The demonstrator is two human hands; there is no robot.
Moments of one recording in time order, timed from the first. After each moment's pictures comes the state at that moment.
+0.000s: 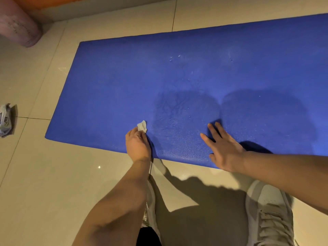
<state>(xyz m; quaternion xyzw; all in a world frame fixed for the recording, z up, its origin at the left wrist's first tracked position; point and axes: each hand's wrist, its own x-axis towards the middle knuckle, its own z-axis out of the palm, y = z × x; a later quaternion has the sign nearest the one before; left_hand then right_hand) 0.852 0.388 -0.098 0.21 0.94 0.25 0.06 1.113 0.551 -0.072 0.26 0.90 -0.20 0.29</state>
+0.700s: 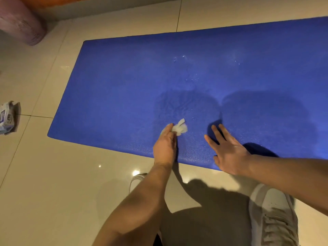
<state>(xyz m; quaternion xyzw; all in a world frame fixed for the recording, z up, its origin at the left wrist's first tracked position) 0.916 0.417 -0.097 0.40 0.87 0.24 0.16 1.110 0.544 -0.068 0.18 0.92 -0.08 0.34</state>
